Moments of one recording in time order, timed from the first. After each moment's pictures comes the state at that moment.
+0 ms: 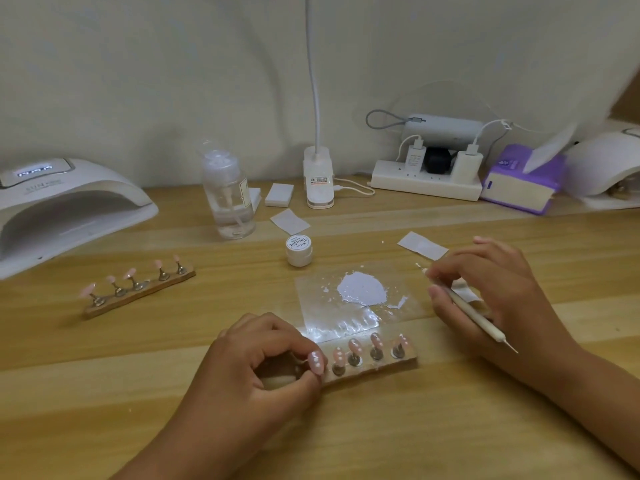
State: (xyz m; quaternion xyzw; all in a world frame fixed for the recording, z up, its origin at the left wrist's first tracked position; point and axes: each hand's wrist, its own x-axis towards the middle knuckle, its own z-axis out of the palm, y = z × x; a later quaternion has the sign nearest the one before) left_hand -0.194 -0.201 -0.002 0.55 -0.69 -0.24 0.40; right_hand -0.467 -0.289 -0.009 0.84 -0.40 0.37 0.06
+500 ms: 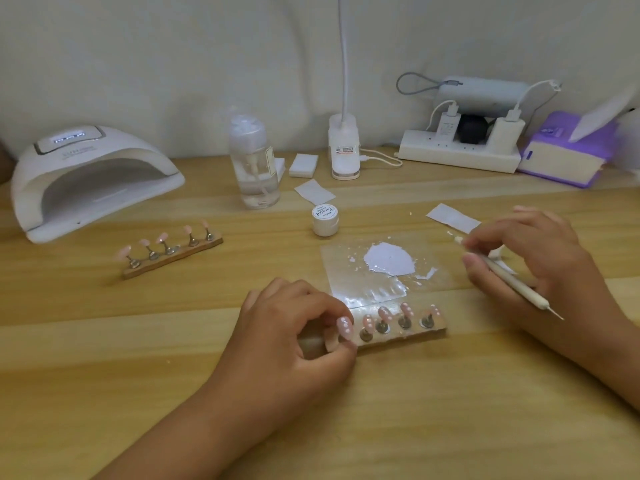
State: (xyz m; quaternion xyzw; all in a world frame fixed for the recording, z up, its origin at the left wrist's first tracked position) left_hand -0.196 -0.195 -0.005 0.59 -0.73 -0.16 0.32; right_hand -0.463 -0.286 -0.007 0.83 -0.41 0.39 0.05
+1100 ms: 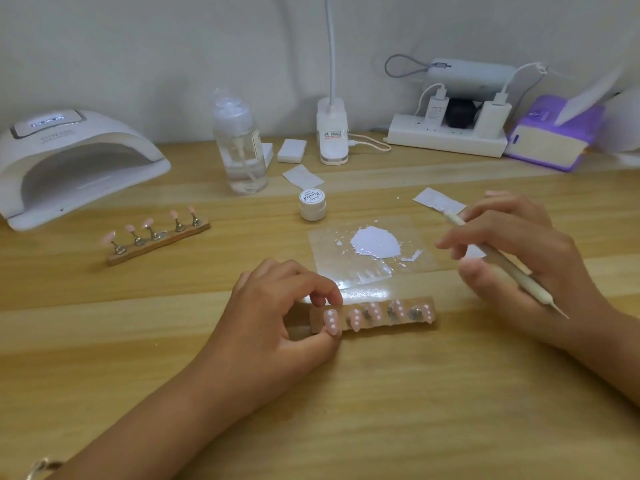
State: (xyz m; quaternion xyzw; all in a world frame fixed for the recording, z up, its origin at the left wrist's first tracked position) left_hand -0.196 -0.196 -0.003 0.56 -0.75 -0.17 0.31; right_hand -0.461 -0.265 0.006 0.86 -0.34 0.39 -0.06
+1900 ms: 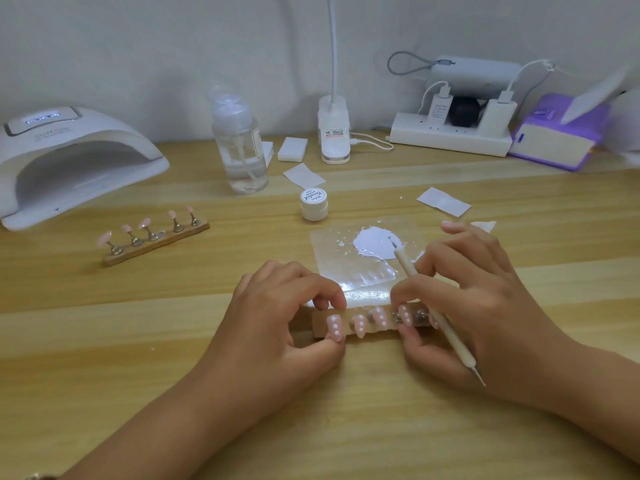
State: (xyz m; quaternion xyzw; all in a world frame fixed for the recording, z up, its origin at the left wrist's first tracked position) left_hand -0.197 -0.196 -0.005 0.56 -0.75 -0.16 0.31; right_hand -0.427 -0.244 -0.012 0.89 -0.32 0.31 0.08
